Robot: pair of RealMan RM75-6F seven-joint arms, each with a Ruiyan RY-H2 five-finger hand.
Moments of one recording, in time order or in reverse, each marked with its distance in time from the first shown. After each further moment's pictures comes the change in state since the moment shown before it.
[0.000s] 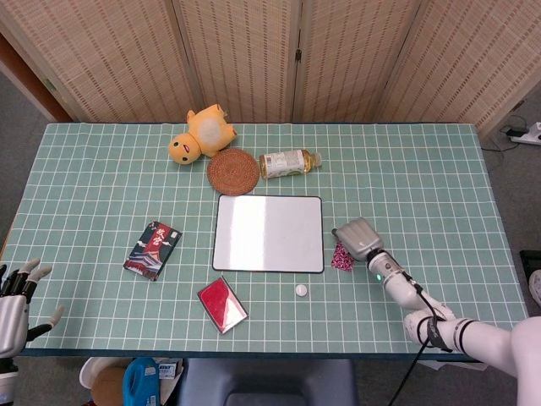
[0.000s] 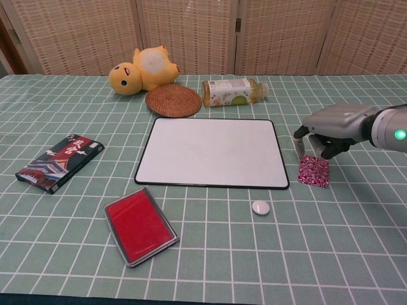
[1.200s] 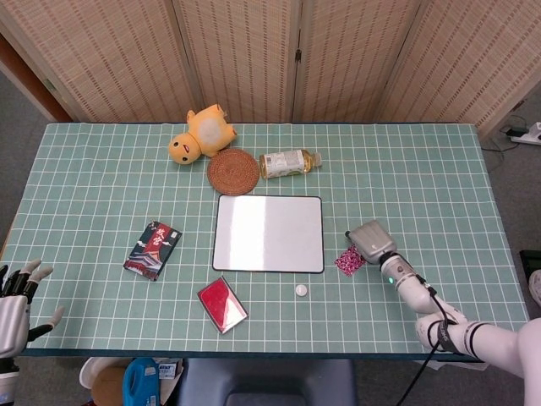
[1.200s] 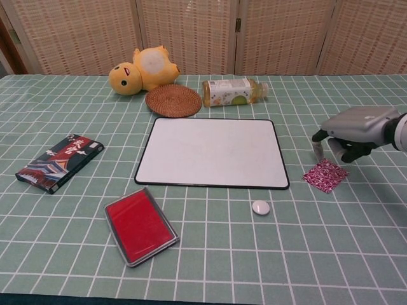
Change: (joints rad) left arm 0.000 0.001 -0.002 -0.003 0.001 -0.008 0.007; right arm -0.015 0.051 -0.077 -0.026 0.023 0.056 -0.009
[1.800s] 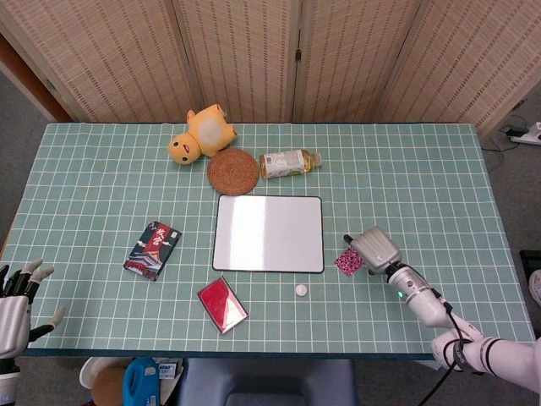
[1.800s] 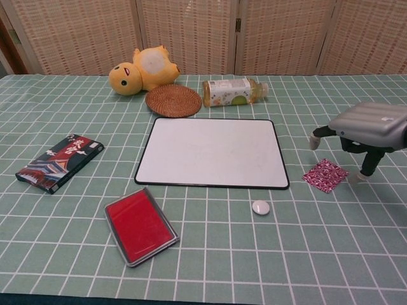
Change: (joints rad) left arm 0.005 -0.001 0.002 -0.007 0.006 0.009 0.005; right arm -0.078 0.022 -0.045 -0.028 -0.223 0.162 0.077
